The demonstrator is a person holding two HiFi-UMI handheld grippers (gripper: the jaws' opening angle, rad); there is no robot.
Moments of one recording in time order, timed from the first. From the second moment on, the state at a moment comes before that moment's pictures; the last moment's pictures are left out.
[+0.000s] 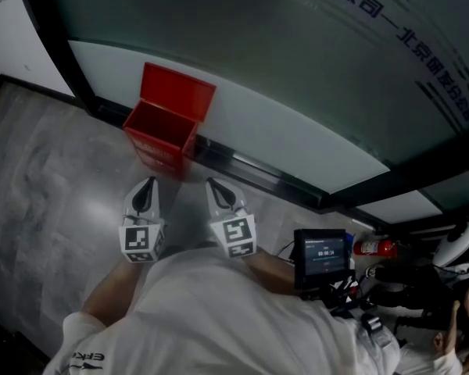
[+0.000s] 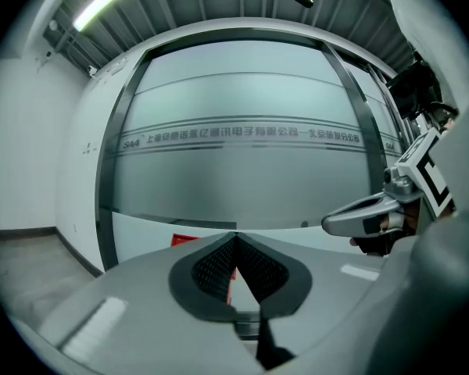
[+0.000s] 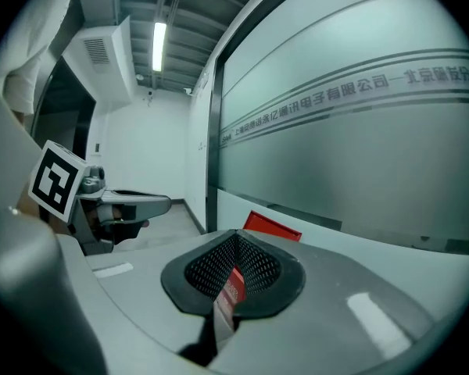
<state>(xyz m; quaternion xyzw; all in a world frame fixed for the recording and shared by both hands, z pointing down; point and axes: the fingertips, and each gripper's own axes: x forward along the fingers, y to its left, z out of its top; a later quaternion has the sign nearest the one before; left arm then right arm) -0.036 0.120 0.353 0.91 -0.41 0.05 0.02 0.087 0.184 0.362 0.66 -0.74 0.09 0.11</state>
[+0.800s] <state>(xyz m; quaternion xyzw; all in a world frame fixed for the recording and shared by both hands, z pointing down) -0.021 0.143 0.351 0.91 -0.41 0.06 0.02 0.090 0.200 0.363 0.63 -0.77 0.08 0.10</state>
